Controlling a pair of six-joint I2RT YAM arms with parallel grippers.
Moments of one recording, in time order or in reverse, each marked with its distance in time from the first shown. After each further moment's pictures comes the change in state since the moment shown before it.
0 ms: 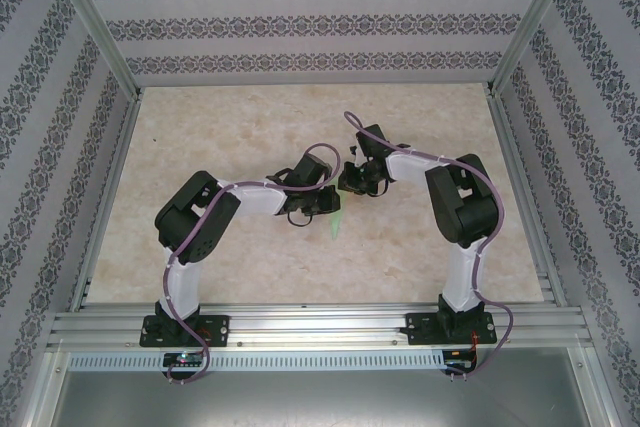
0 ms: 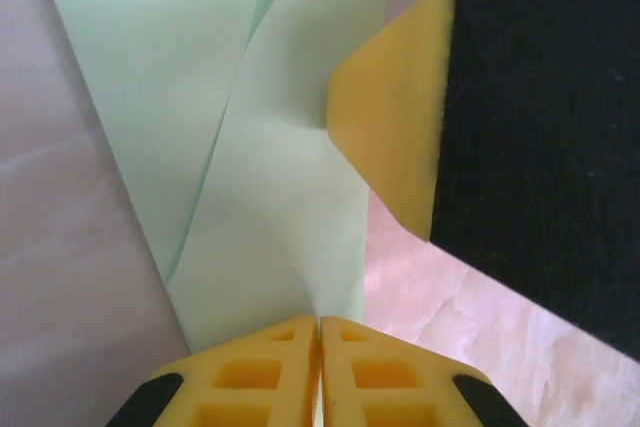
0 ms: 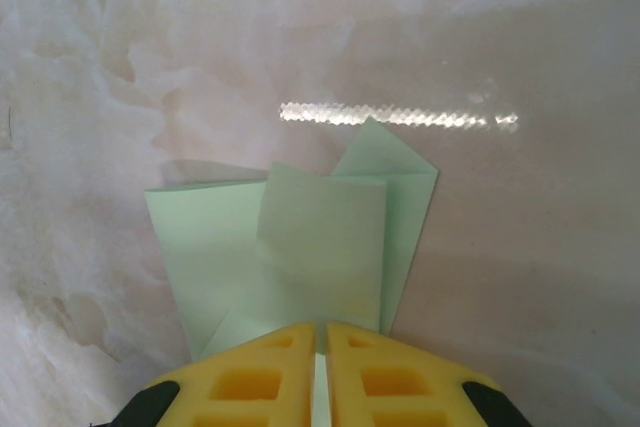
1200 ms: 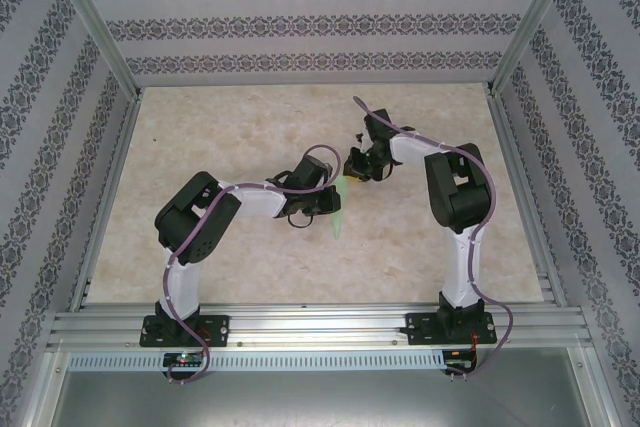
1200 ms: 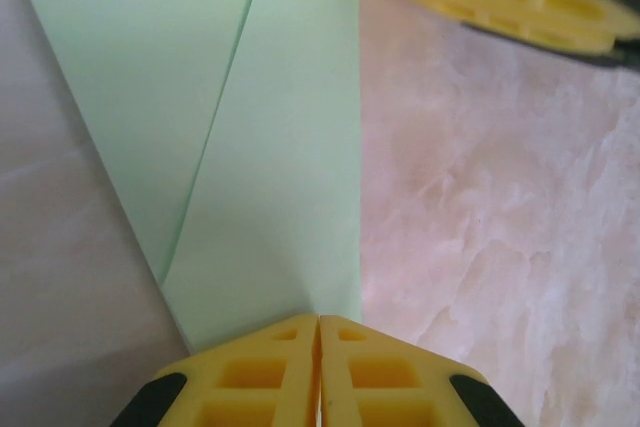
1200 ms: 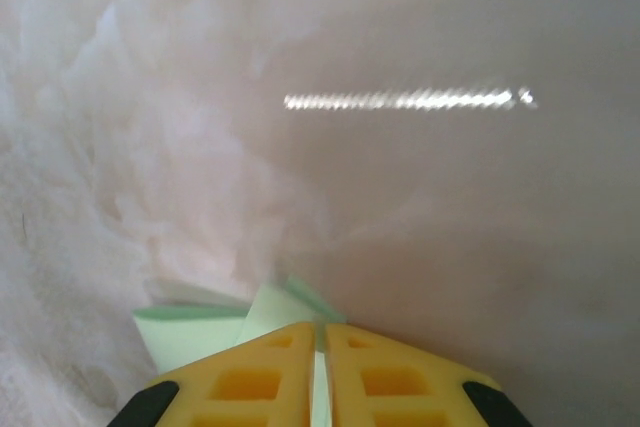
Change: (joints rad) left arm -0.006 -0.002 -0.029 0.061 -0.019 0.000; right arm -0.096 0.135 0.217 -0.133 -0.047 -0.043
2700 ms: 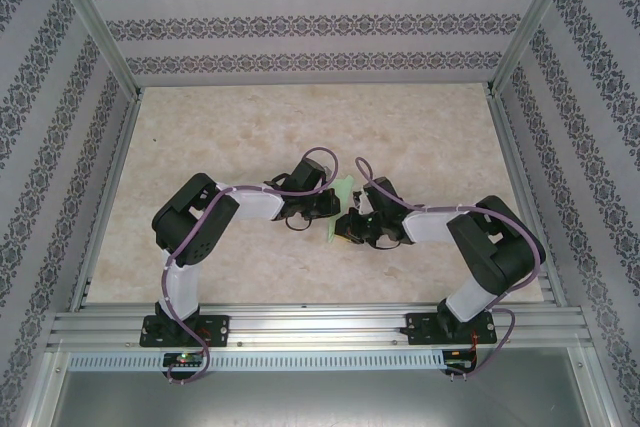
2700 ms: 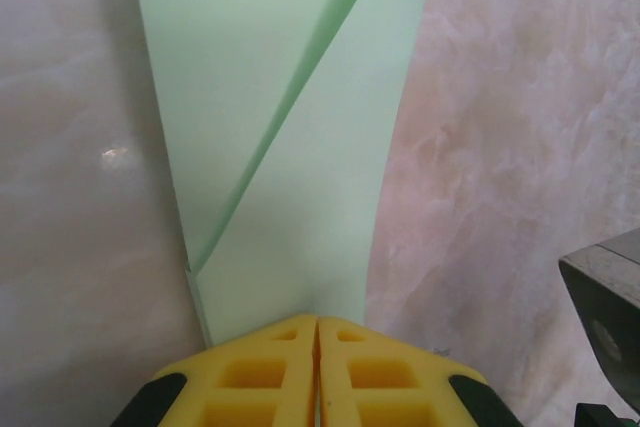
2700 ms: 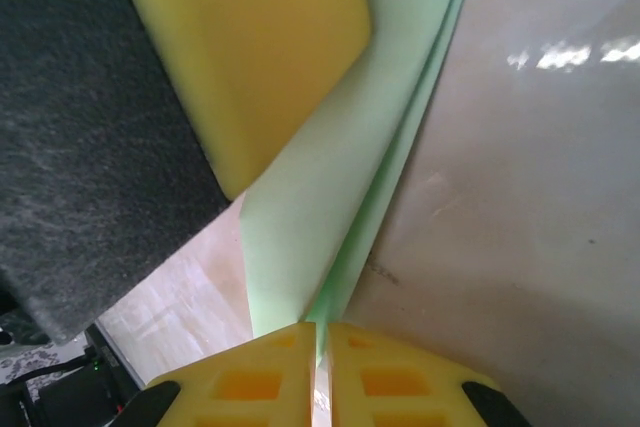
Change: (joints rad) left arm -0.003 -0.025 -0.036 0.018 0.049 -0.035; right arm 0.255 -0.507 -0.853 0.622 -0.109 0.370
